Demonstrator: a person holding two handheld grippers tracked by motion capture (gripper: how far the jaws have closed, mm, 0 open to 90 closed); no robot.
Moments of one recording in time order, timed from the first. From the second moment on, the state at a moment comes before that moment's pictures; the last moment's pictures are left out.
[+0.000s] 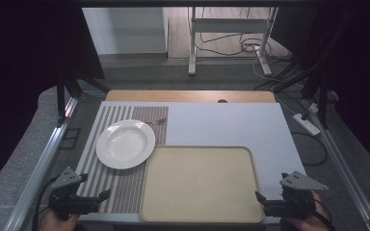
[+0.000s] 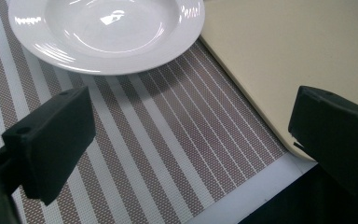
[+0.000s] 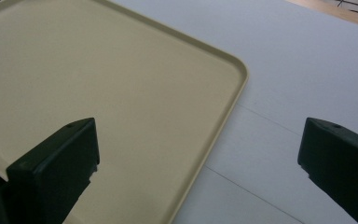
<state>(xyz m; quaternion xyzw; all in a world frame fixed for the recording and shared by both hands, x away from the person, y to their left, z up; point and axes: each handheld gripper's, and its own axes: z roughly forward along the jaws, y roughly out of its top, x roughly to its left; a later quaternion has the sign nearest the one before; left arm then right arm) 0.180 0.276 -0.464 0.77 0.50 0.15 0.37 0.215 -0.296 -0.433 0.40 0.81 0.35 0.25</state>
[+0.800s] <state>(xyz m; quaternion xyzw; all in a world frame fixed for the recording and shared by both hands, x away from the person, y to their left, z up) 0.200 0.263 -0.466 0.79 0.48 0.16 0.36 0.215 -0.294 -0.433 0.40 0.81 0.34 0.25</state>
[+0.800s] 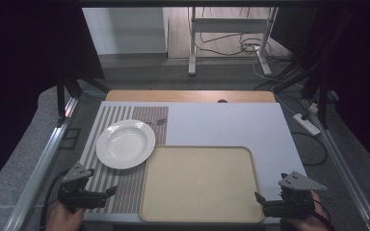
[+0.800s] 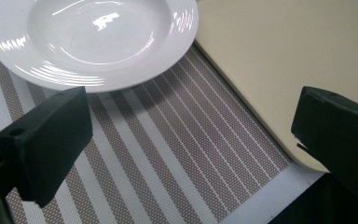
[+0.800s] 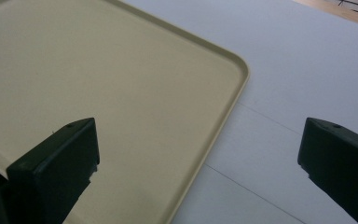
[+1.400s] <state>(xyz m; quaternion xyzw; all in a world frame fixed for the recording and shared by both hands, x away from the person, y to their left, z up) 0.226 0.256 -0.472 0.79 0.49 0.14 0.35 0.215 -0.293 -0.434 0.40 0.81 0.34 0.26</state>
